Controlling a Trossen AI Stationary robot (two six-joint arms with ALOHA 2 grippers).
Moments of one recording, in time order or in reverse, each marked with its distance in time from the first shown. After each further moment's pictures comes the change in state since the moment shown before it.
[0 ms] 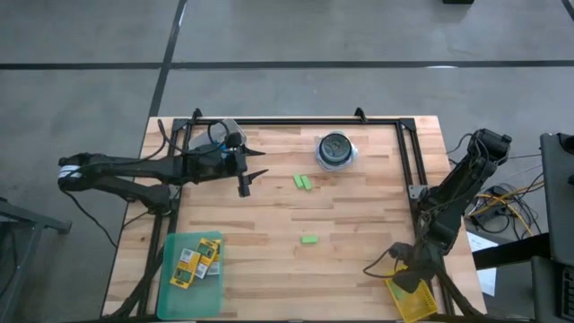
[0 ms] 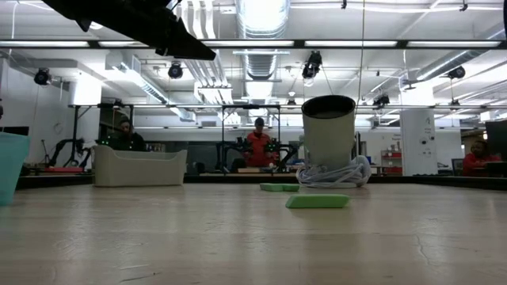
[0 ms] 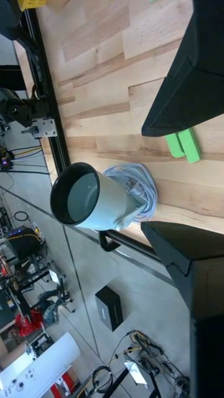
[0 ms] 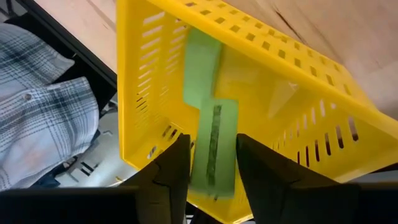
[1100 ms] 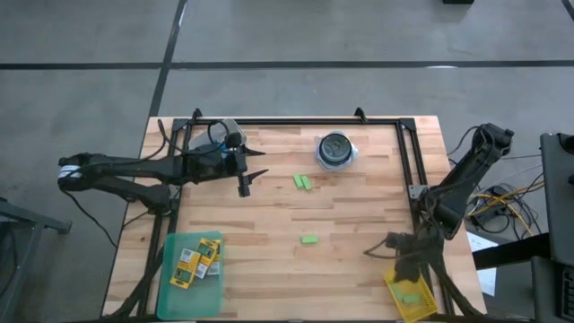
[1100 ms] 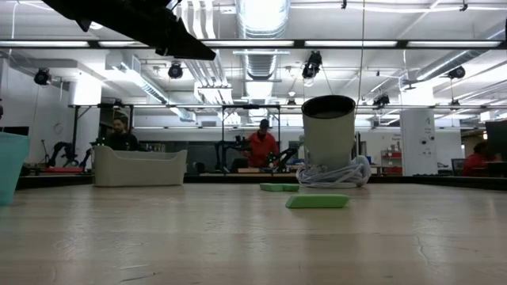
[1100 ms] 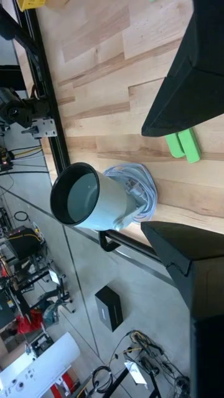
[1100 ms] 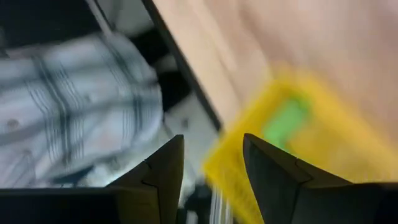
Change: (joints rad) left arm 0.000 0.000 0.000 0.000 0.000 0.000; right arm -0.101 -0.208 0.010 0.015 0.168 -0.281
